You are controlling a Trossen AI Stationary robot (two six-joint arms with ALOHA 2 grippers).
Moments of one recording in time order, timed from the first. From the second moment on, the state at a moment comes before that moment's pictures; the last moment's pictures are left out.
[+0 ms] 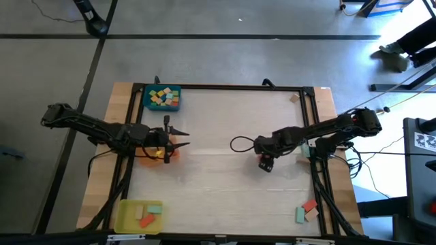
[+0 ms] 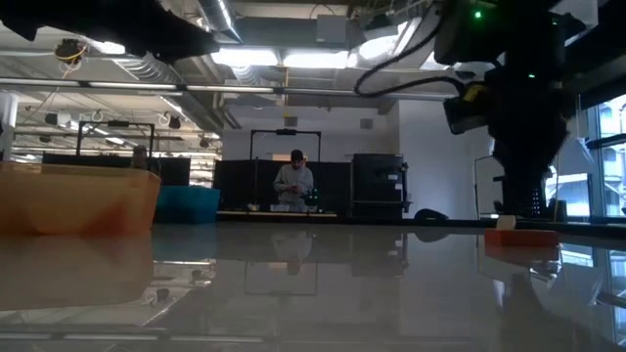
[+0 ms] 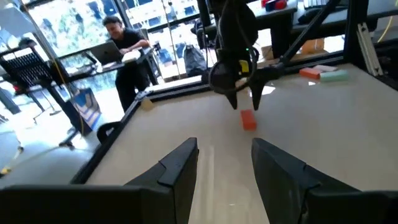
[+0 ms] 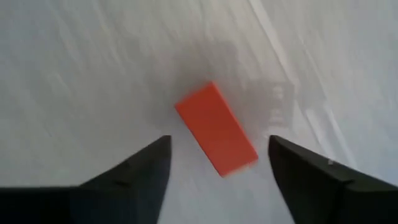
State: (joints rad) left arm -0.21 0.79 0.40 0.23 -0.36 0.21; right arm 0.12 1.45 0.84 -0.77 -0.01 0.62
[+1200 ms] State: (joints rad) left arm -0.21 0.80 0.40 0.15 -0.36 0.23; right arm 0.22 1.49 0.67 -0.54 0.20 0.39
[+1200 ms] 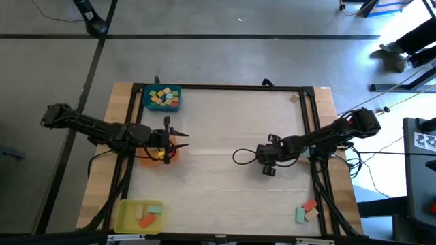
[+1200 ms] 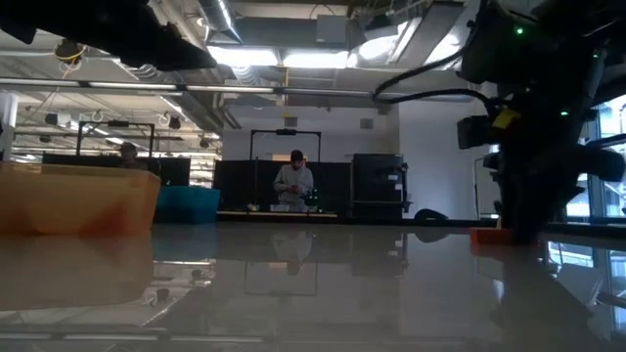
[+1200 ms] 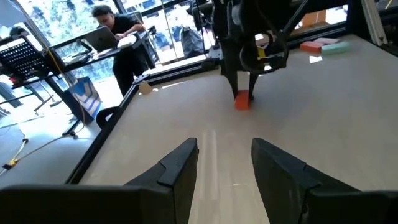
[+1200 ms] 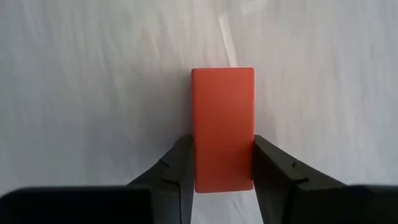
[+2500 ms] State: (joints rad) left arm -0.02 1.42 0.63 0.54 -0.31 -0.42; right arm 0.19 1.67 0.81 0.49 0.62 -0.25
